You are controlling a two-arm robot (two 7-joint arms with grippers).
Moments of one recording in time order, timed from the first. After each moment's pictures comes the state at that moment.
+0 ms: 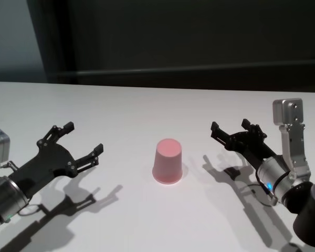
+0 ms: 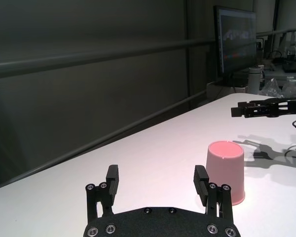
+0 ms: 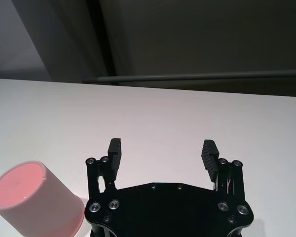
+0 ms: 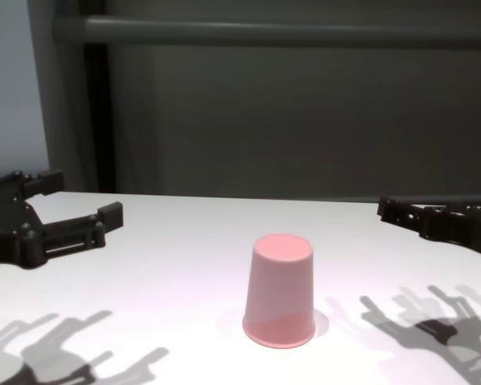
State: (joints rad) left arm 0.03 0.69 0.33 -1.64 -0.51 -0.19 -0.39; right arm 0.09 0.27 -0.30 -1.61 0.46 0.19 0.01
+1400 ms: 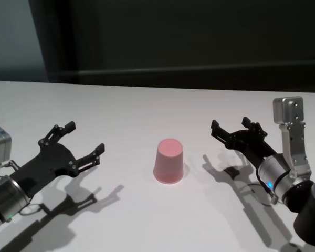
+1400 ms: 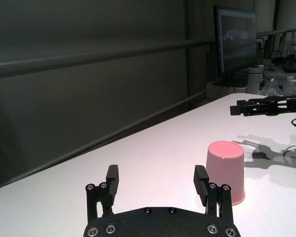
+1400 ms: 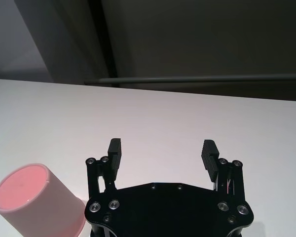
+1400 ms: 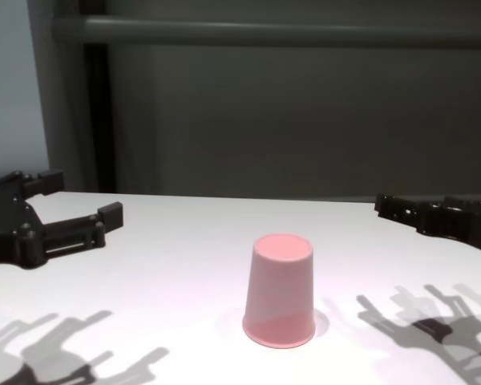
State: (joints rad) left arm 0.03 0.69 0.33 -1.64 -0.51 -0.19 -0.39; right arm 0.09 0.27 -0.30 -1.61 0.46 0.19 0.01
